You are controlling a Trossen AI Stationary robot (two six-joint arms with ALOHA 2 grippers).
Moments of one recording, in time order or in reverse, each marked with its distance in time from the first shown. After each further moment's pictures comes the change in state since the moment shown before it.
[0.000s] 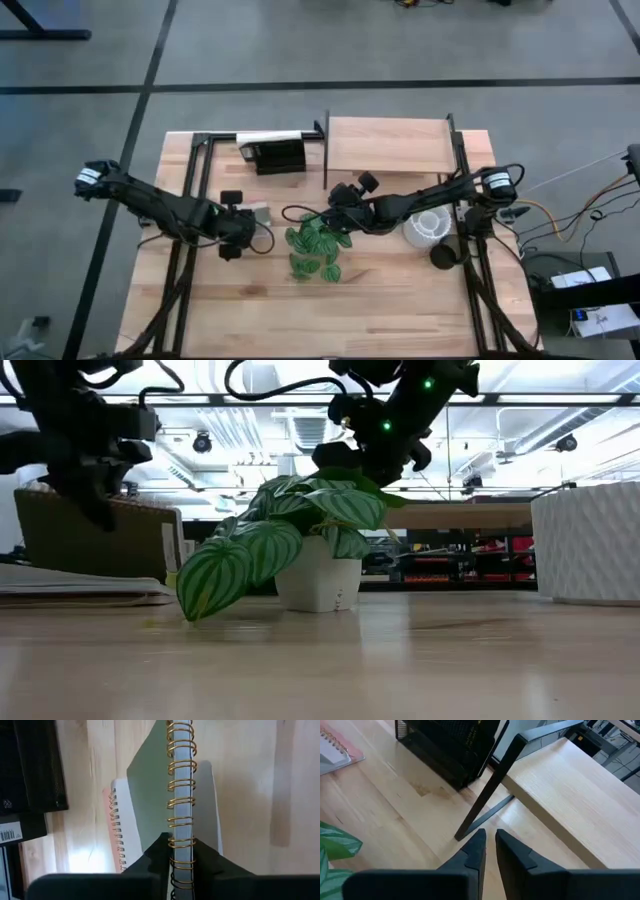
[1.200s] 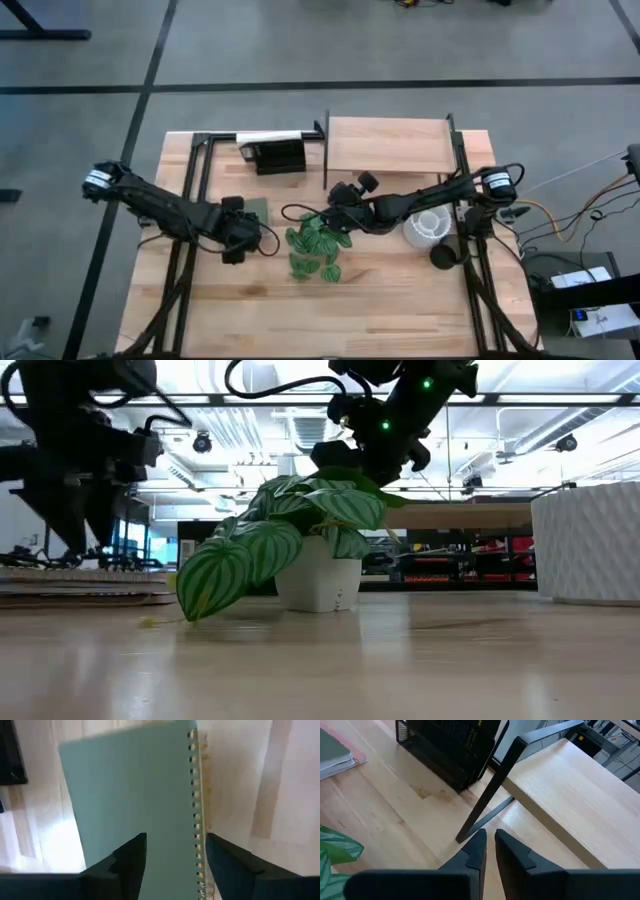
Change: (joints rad) left arm 0.006 0.110 0.039 0.002 0.081 -0.106; right arm -0.002 0.001 0.000 0.012 -0.003 0.000
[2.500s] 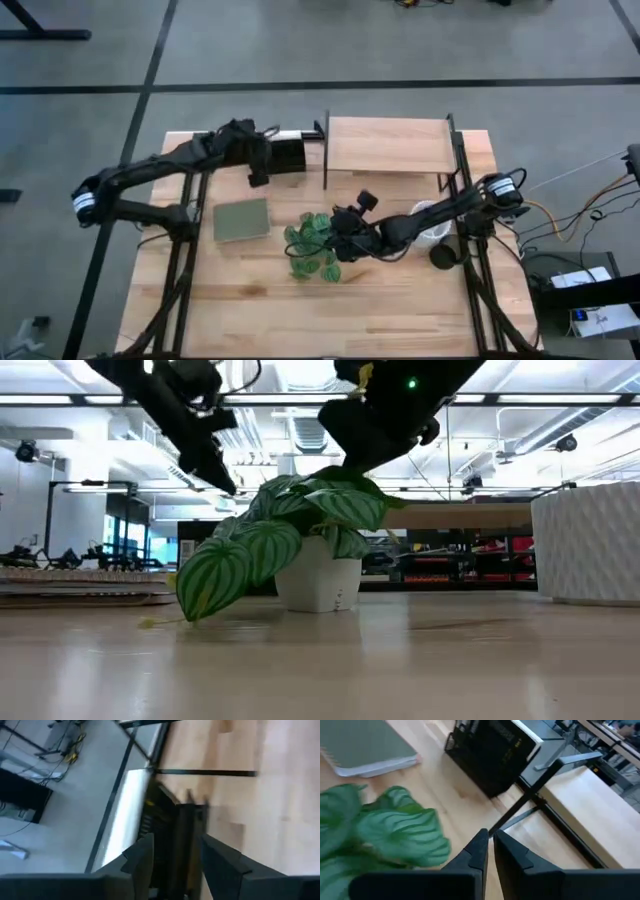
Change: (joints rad) left arm 0.885 -0.073 0.109 0.603 0.191 0.836; right arm 0.193 -0.015 0.000 -0.002 0.060 -0.041
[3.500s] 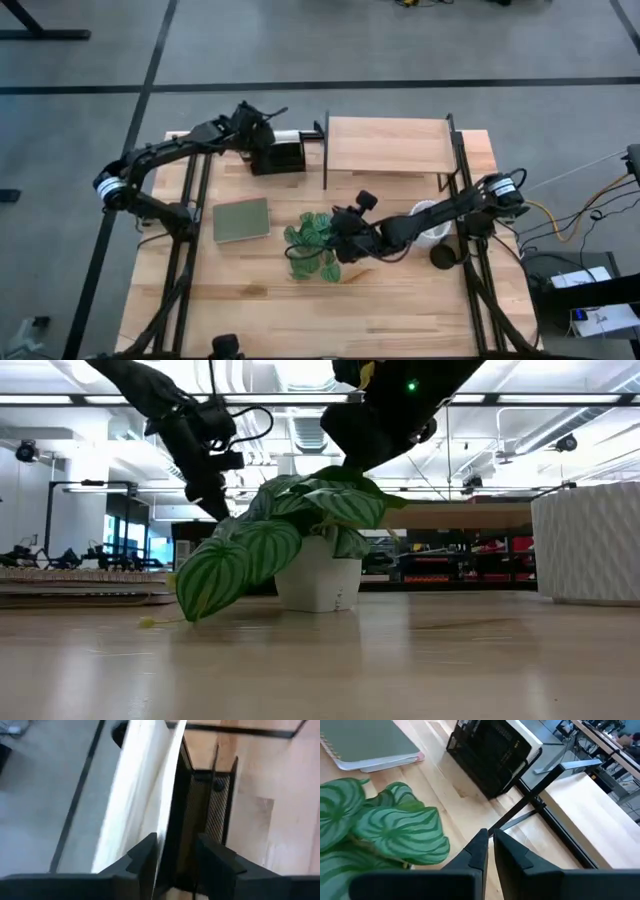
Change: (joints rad) left arm 0.169 0.204 0.077 -0.086 0.141 0.054; right arm -0.012 -0.002 0.000 0.001 0.001 -0.064
